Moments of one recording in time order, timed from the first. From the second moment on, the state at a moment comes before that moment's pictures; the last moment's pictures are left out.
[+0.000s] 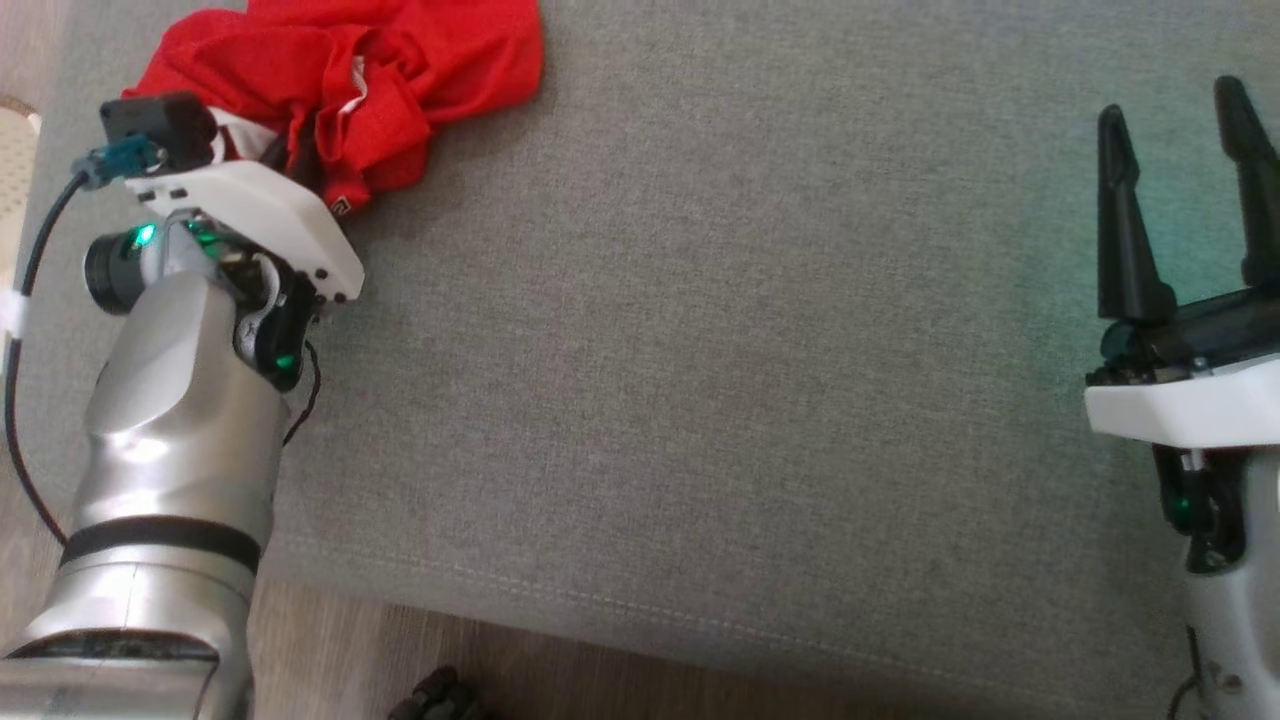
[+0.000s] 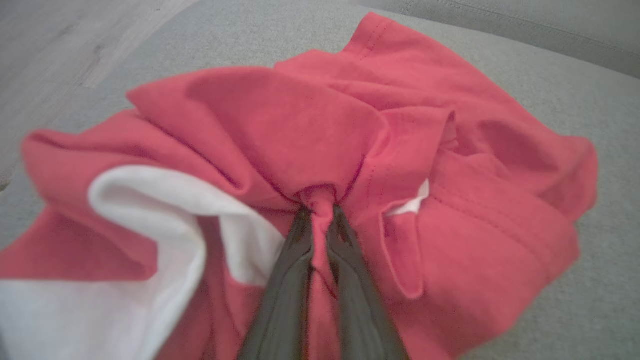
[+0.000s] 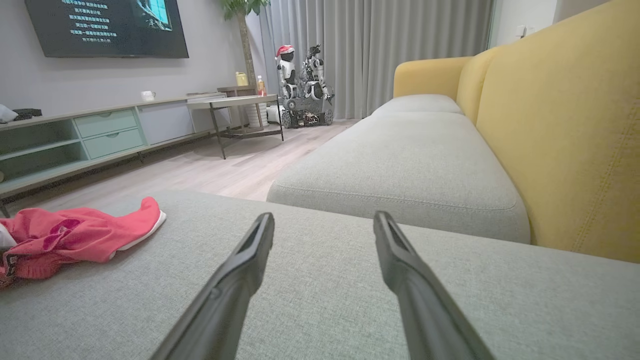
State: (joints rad) left arm -0.87 0.12 -0.16 0.99 -0.35 -0.12 -0.06; right arm -0.26 -0.23 0.04 -0.13 0.17 0.13 -0.10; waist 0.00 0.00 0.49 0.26
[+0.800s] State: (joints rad) left arm -0.64 0.11 -0.07 0.65 -0.39 -0.08 -0.25; right arm -0.21 -0.14 0.07 0.04 0.20 0.13 -0.20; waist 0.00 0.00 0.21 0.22
